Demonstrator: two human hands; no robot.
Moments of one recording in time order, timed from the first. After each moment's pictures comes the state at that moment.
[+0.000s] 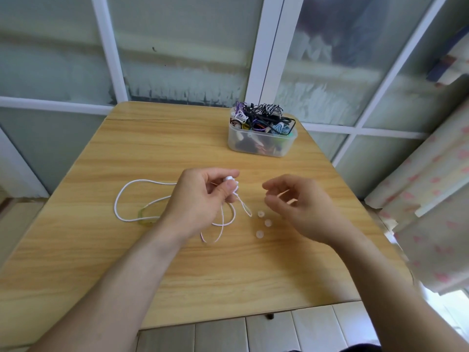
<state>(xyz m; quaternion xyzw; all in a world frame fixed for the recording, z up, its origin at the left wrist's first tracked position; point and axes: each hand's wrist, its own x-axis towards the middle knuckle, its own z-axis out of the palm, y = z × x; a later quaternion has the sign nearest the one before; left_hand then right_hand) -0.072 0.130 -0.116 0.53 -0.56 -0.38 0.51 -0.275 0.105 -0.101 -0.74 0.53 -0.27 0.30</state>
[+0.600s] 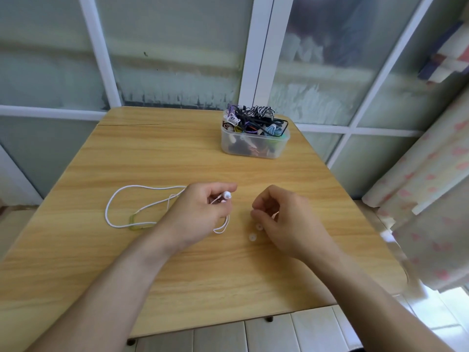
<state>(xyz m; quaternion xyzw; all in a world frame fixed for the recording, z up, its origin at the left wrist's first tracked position) -0.076 0.133 -0.120 0.54 -0.56 -0.46 0.42 -0.262 0.118 -0.118 -0.75 0.56 -0.28 0.22</state>
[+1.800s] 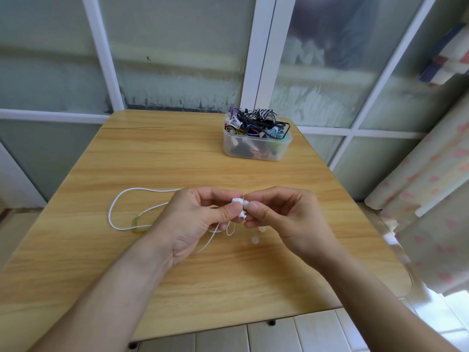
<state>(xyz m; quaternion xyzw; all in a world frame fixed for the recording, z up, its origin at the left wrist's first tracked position) -0.078 0.149 -0.105 0.45 -0.41 -0.60 0.51 -0.257 0.129 -0.104 -0.63 0.36 -0.45 0.53</state>
